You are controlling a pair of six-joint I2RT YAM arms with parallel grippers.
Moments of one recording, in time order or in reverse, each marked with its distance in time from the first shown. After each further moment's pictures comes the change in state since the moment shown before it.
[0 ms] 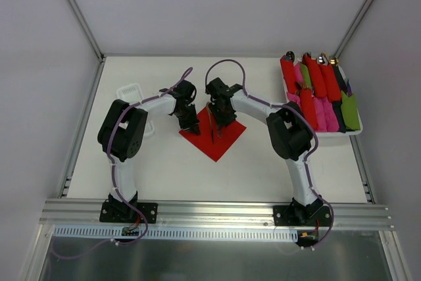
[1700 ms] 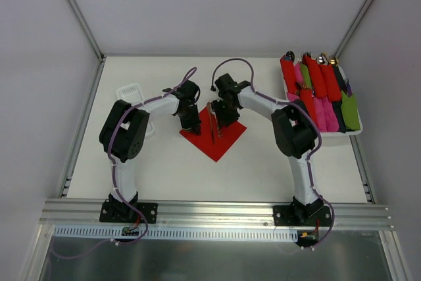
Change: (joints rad) left arm -0.040 0.000 0.022 -0.023 -0.056 0.000; right arm -0.070 -0.015 -0.022 0.017 -0.172 0.004
